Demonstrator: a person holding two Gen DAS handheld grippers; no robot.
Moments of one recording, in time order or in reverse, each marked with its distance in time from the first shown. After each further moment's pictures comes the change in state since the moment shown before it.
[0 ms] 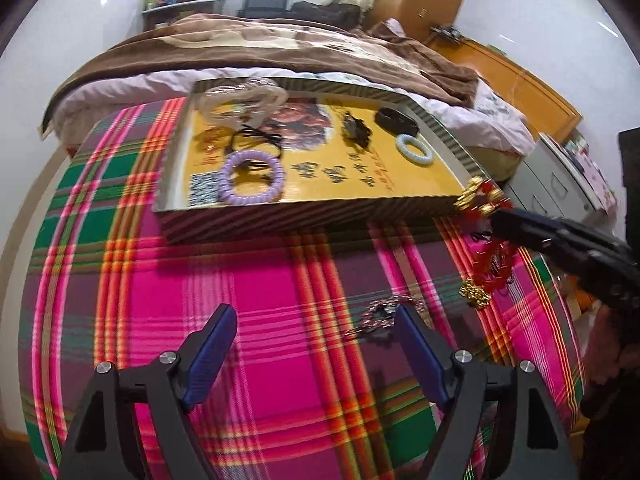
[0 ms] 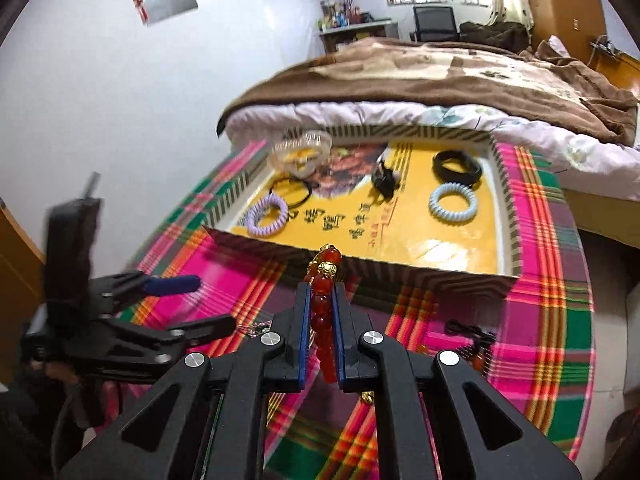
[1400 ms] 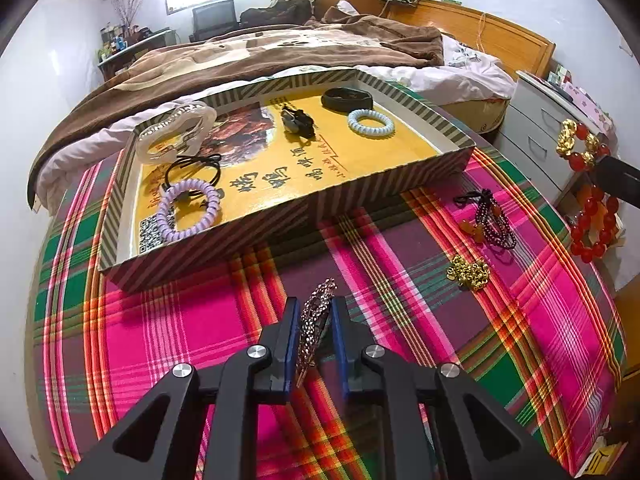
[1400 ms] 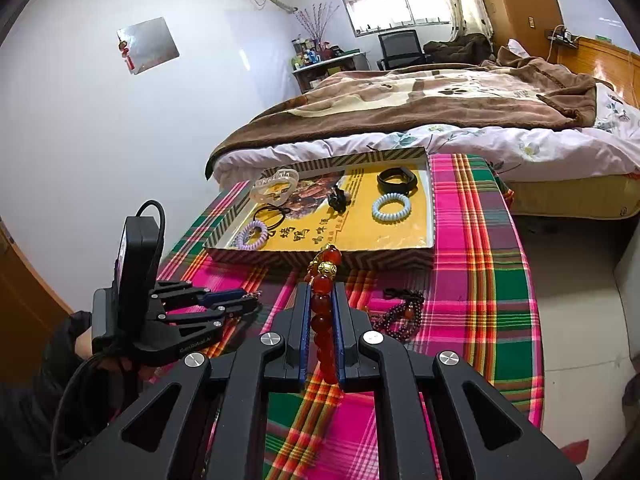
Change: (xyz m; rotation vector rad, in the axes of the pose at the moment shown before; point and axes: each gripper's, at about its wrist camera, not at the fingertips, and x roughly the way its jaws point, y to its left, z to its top) left arm 0.019 -0.049 0.000 0.228 0.000 0.092; right arm -0.070 -0.030 -0.032 0.091 -0.126 -0.032
